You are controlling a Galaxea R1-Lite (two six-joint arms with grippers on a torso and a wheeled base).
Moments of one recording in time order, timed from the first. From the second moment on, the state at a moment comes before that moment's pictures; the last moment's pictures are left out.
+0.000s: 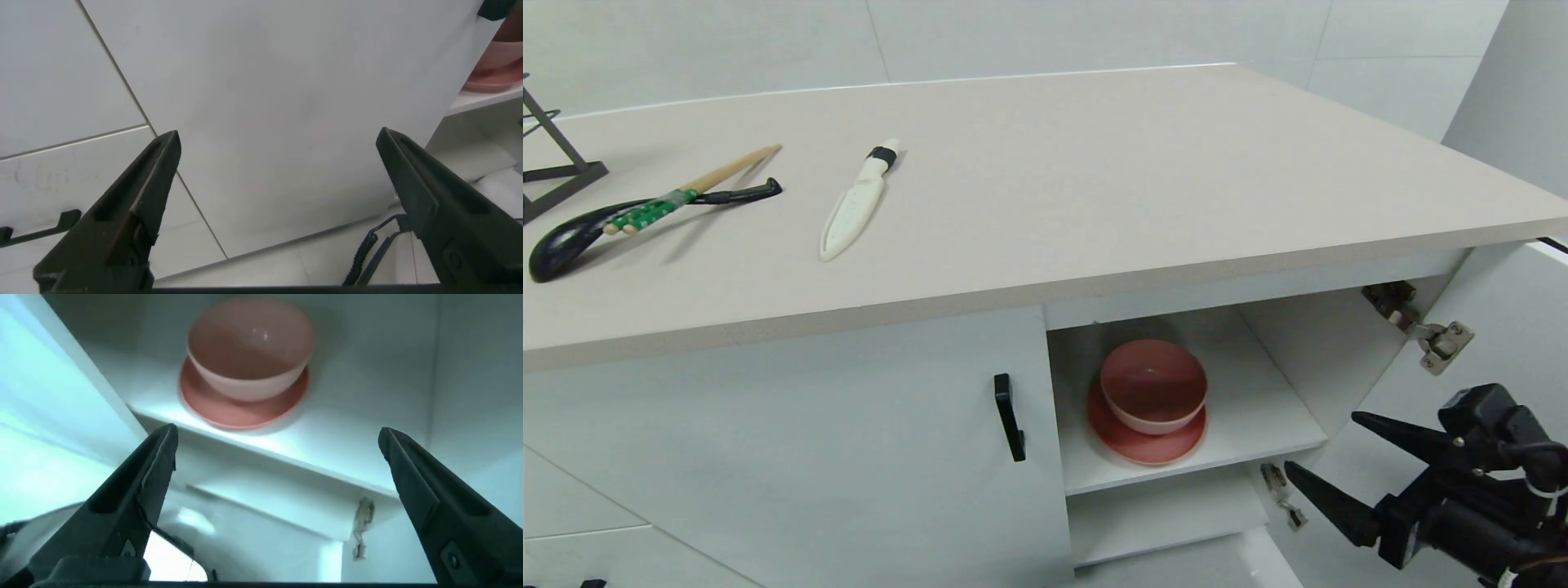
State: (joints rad) left arm 0.00 0.00 0.00 0.00 -0.07 0.08; right arm 0.46 1.53 -0.01 -1.37 0.04 -0.10
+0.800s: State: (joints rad) left arm 0.00 0.00 0.00 0.00 -0.07 0.08; right arm 0.16 0.74 0.00 -0.58 0.01 -0.06
